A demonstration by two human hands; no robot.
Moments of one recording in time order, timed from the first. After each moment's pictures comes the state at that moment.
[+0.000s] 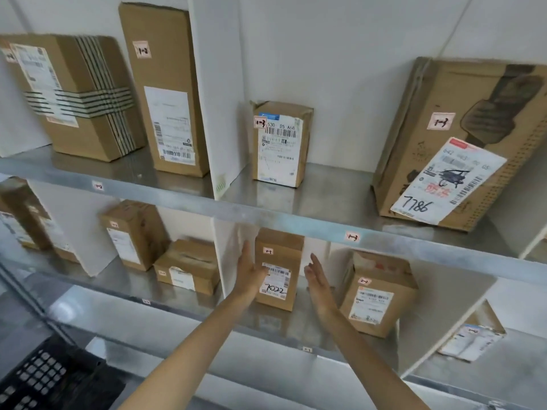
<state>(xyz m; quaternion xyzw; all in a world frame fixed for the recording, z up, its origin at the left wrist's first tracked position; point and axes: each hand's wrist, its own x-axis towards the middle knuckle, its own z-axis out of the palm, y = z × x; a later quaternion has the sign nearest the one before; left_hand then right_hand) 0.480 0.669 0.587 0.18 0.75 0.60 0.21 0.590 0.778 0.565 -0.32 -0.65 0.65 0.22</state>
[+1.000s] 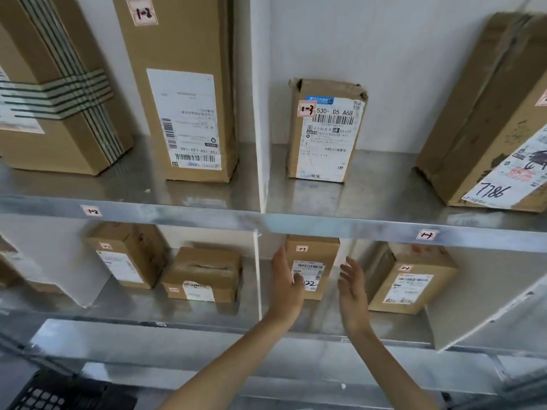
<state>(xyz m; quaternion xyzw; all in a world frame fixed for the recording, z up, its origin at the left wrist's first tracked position) 0.454 0.654 0.560 0.32 0.73 0.56 0.20 0.560 0.730 0.540 -0.38 -0.63 0.54 0.40</state>
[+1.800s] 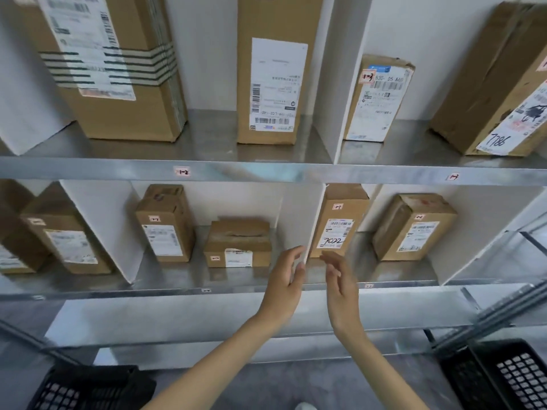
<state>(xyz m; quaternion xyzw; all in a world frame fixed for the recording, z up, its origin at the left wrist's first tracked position) 0.408 0.481 0.557 0.45 0.63 0.58 0.26 0.514 0.538 0.545 -0.36 -0.68 0.45 0.45</state>
